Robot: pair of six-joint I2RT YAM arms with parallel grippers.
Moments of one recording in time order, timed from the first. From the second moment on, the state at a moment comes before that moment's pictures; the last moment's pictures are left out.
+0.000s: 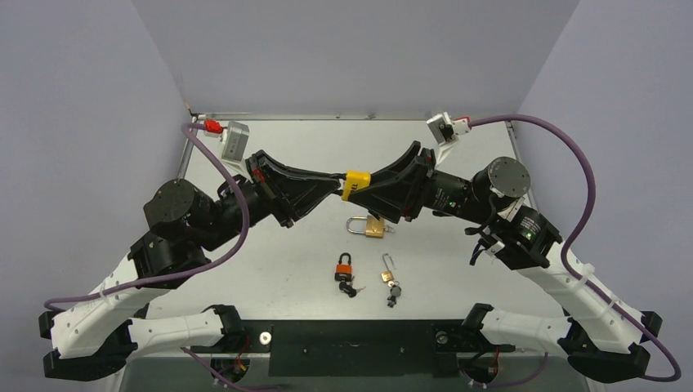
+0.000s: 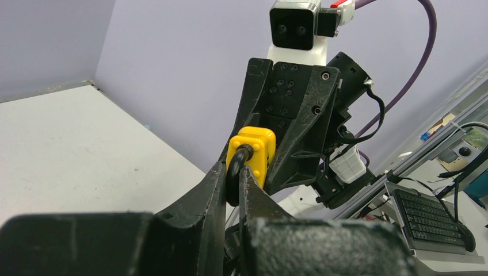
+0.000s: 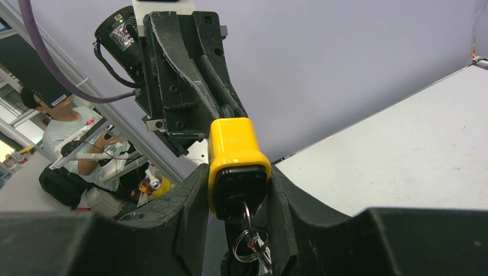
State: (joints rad) left arm -1.09 0.94 1.38 -0.23 -0.02 -0.60; right arm 0.91 1.04 1.39 -0.17 -0.43 0.59
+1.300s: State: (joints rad) left arm -1.15 0.98 1.41 -0.12 -0.06 -0.58; right arm 0.92 1.06 1.46 -0.11 -0.42 0.57
